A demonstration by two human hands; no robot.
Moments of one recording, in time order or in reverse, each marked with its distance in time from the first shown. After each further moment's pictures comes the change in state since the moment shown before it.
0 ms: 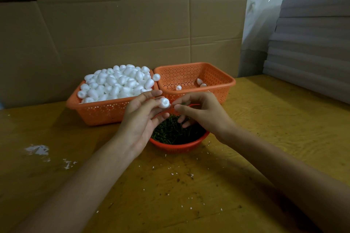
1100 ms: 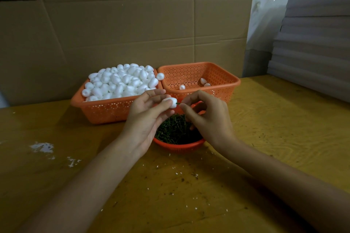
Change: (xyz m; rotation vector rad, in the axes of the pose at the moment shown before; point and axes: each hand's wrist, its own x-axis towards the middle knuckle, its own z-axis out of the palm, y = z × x) left_hand -0.004 -0.001 0.002 -0.006 0.027 0.038; right_hand -0.012 0.010 0.020 -0.392 0.320 -0.260
